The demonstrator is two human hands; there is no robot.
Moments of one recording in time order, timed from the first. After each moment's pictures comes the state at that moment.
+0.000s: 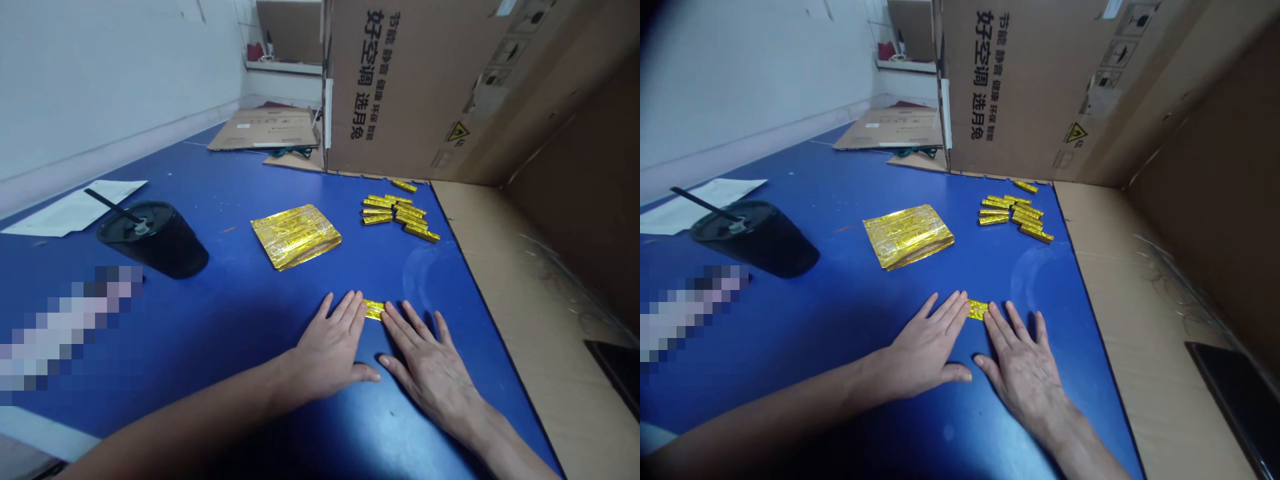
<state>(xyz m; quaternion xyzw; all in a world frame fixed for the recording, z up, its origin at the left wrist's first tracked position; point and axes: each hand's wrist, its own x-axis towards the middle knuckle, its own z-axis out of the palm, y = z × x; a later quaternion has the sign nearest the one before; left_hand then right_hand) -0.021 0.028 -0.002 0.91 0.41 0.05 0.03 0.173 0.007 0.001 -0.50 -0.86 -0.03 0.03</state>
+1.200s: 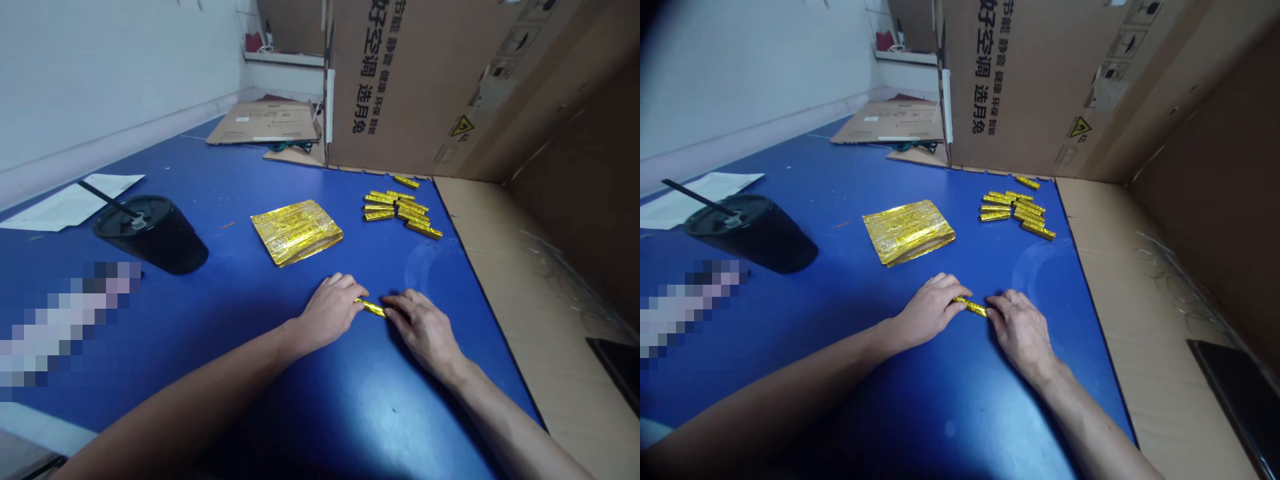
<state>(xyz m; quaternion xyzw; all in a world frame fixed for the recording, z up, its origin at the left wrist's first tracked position) -0.022 0.072 0.004 0.86 0.44 0.19 0.15 0.170 0.048 0.002 -0.53 -0.82 0.07 0.19</state>
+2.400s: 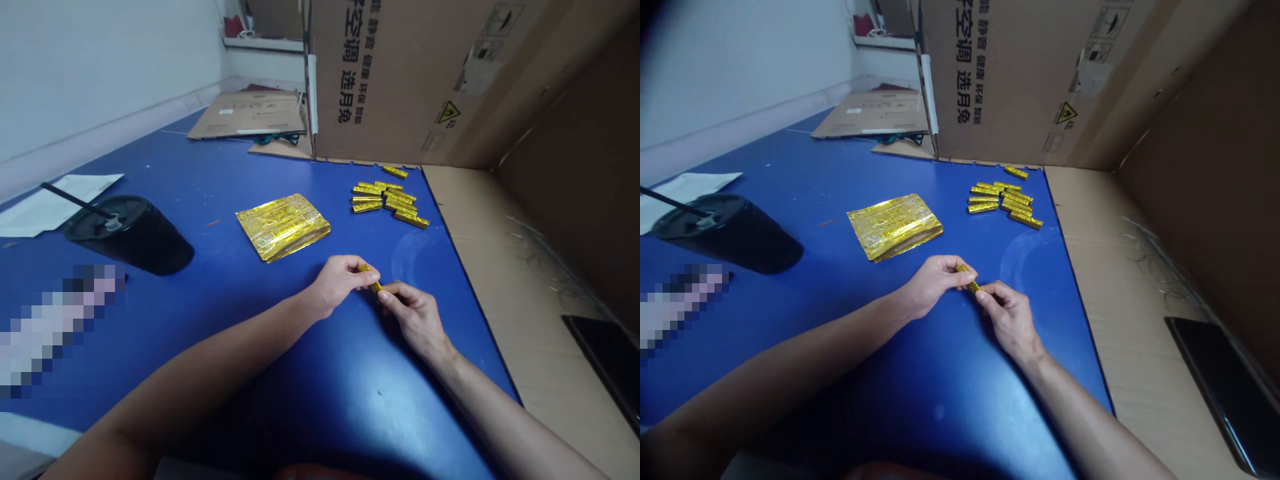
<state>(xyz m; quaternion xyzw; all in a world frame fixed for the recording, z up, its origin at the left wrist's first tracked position) 0.013 0.095 0.020 0.51 0.37 0.40 0.67 0.163 0.046 0.008 -0.53 -0.62 0.40 0.43</state>
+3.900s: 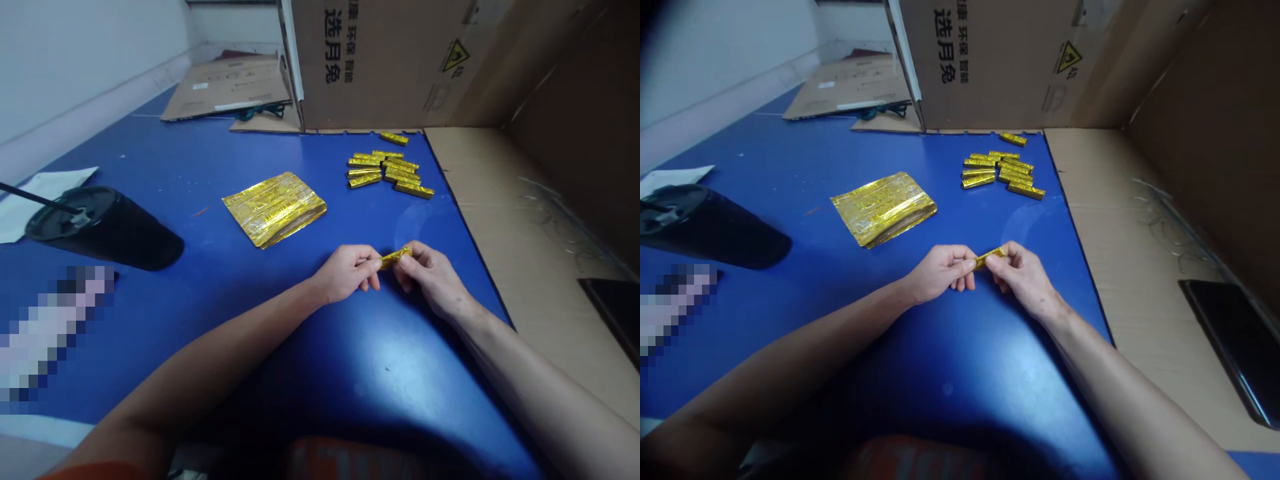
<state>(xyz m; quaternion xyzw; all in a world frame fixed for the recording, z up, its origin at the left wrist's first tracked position) 0.016 0.090 0.011 0.65 0.34 0.27 0.62 0.182 0.059 0.014 -0.50 -0.56 0.51 0.42</state>
